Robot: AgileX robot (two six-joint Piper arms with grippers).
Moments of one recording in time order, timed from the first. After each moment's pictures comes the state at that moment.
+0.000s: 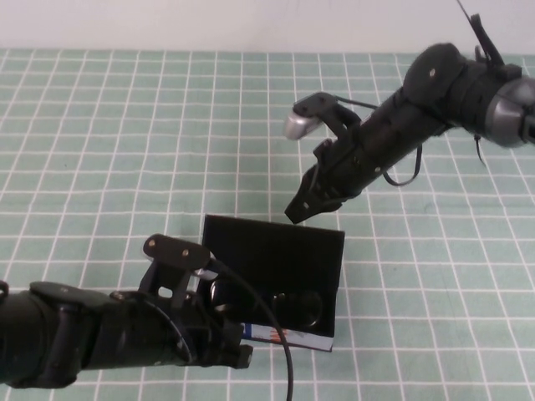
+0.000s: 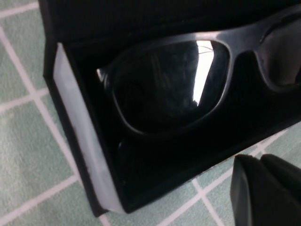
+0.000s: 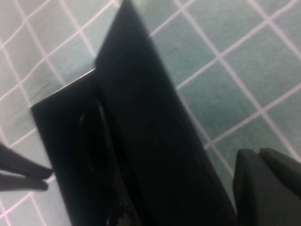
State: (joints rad) right arm 0.38 2.09 -1.70 0.73 1.08 -0.88; left arm -0.64 1.56 -0.57 -1.72 0.27 1.50
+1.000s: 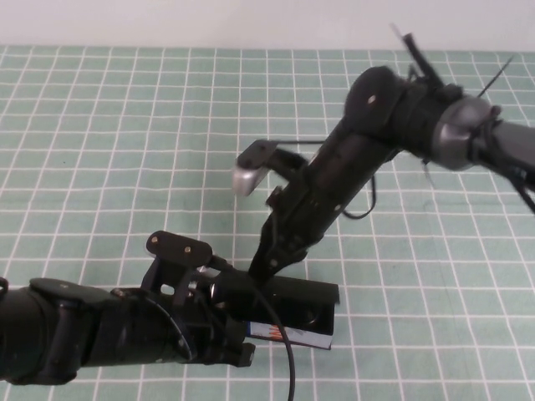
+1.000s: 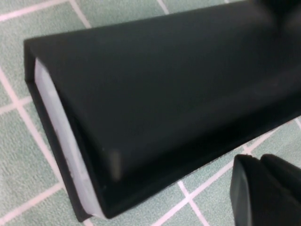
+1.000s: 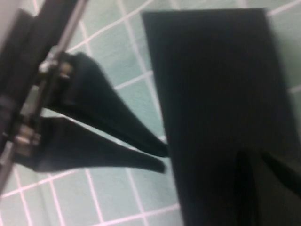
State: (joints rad) right arm 0.53 2.09 -1.68 0.69 1.21 -0.91; left arm -0.64 1.56 -0.57 -1.72 0.29 1.51
